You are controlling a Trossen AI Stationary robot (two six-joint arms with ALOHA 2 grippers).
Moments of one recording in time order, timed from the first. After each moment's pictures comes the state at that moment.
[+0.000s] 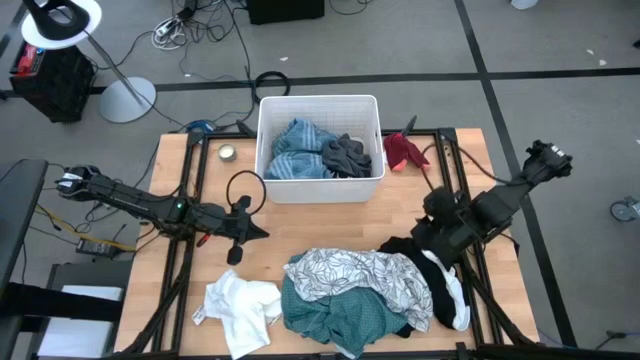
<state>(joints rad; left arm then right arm) -0.24 0.78 0.34 -0.01 -0.13 -0.16 0.63 1.13 1.13 -1.46 0.53 1.52</state>
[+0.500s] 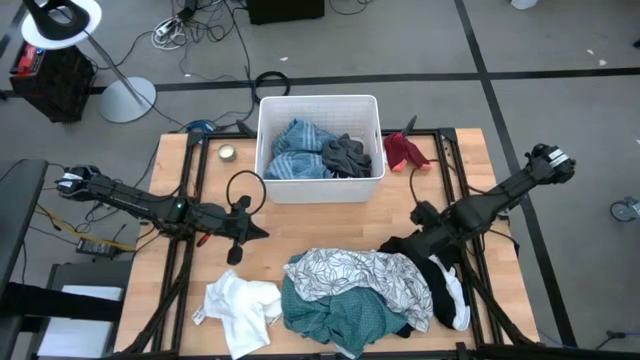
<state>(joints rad) -0.24 0.78 0.34 -0.01 -0.13 -0.16 0.50 1.13 0.83 -1.15 0.23 1.44</state>
